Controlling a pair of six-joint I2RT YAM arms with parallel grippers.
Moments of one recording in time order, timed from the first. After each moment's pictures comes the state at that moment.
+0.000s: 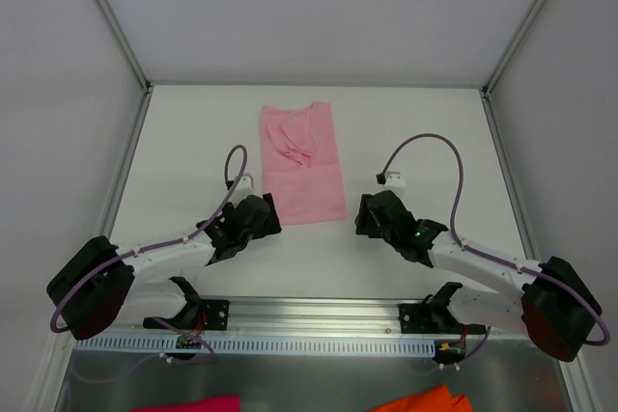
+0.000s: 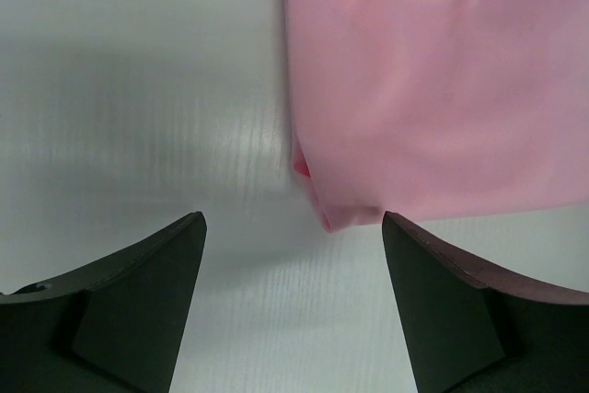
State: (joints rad) left arm -0.79 1.20 0.45 -0.09 -0.45 -0.83; right arm 0.81 1.13 0.51 -0.17 0.36 0.65
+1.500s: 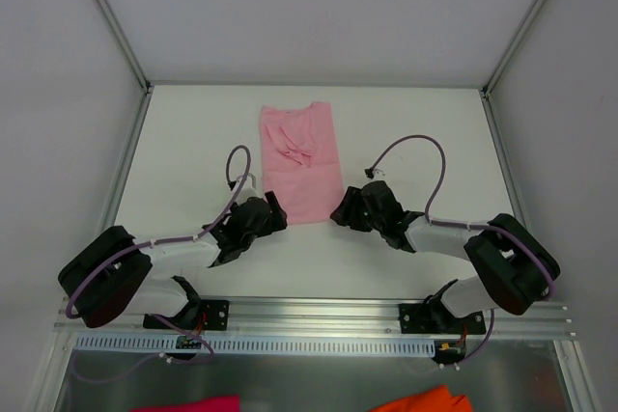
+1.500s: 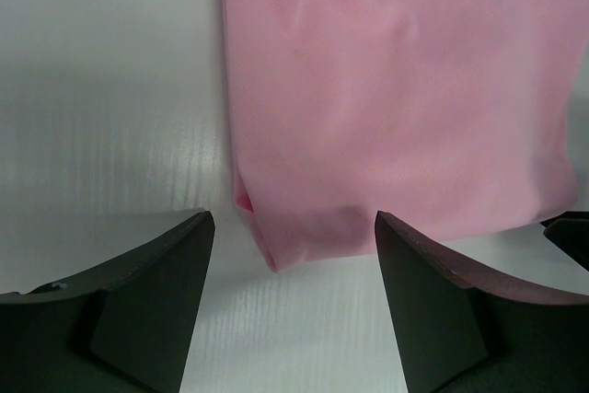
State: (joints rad) left arm -0.79 1.29 0.38 0.20 -0.42 -0.87; right arm 0.70 1.44 0.50 0.24 0.02 0.81
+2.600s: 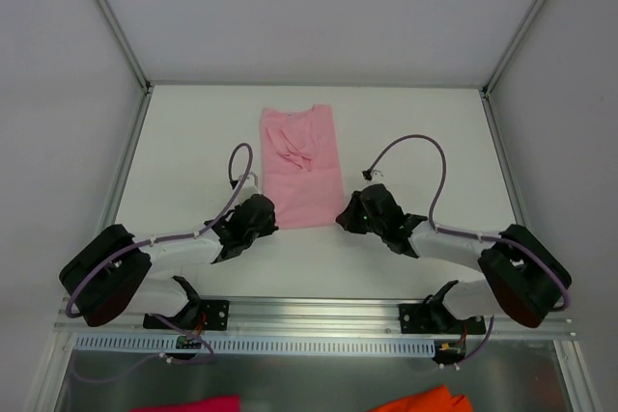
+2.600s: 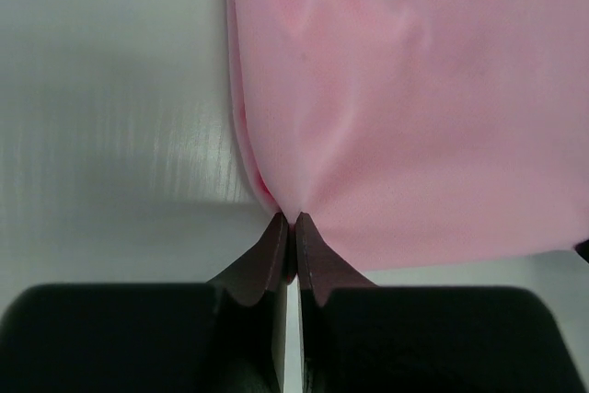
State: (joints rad) left arm -0.79 1.31 0.43 0.10 -0.42 -0.89; right arm 0.73 1.42 0.51 0.21 0.04 0.78
